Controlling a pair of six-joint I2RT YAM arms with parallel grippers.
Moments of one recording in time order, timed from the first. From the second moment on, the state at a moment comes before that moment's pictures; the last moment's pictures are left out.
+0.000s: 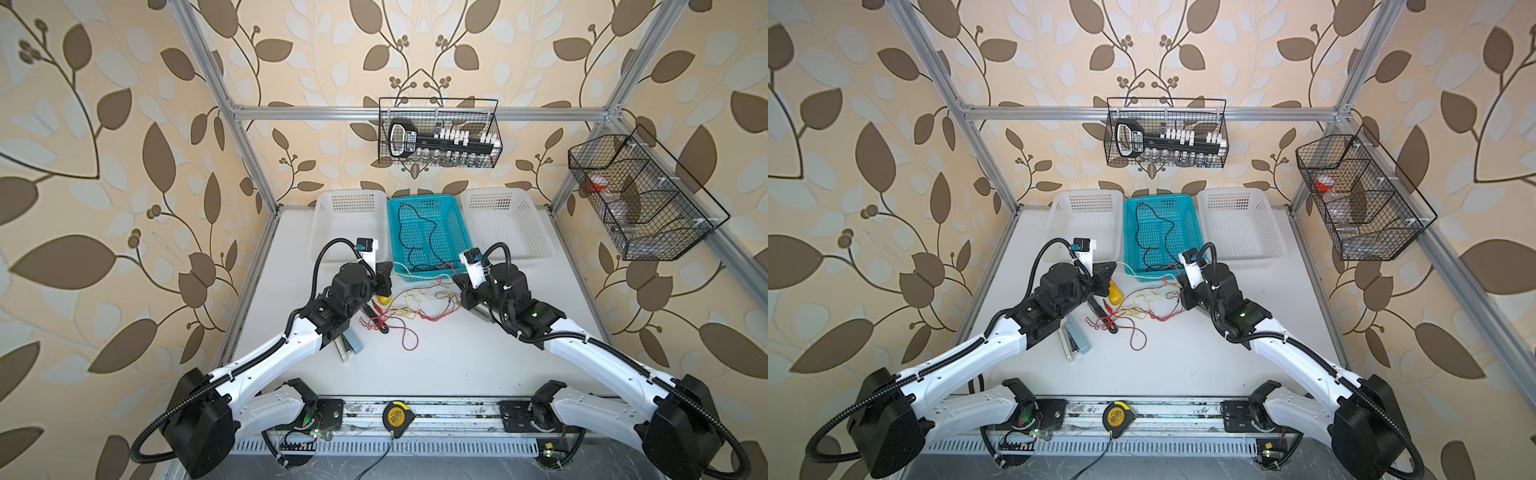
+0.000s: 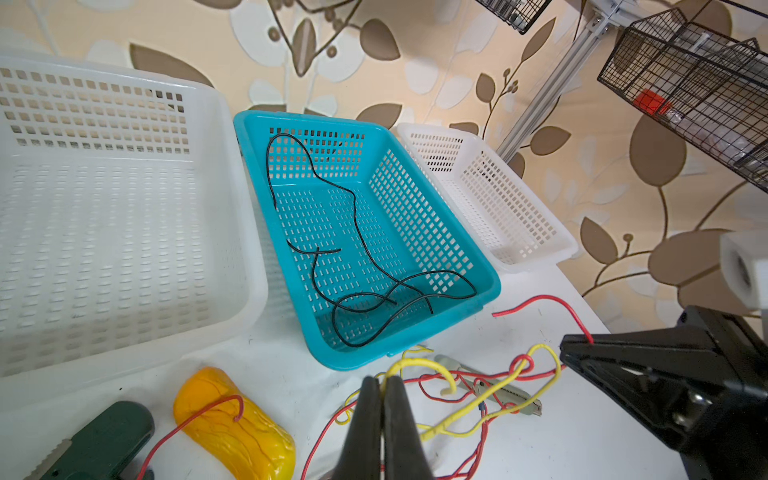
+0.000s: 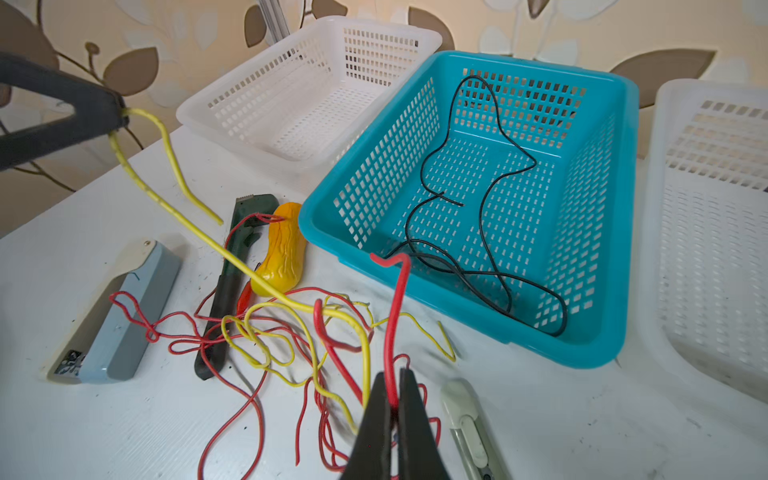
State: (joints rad) left arm -0.62 1.09 0.71 0.09 -0.07 -0.44; right arm 0.55 1.09 0.69 -0.07 -0.04 0.06
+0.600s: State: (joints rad) left arm -0.62 1.12 0.71 0.11 -0.03 -0.44; right arm 0.47 1.04 0.60 -0.08 -0.16 0.18
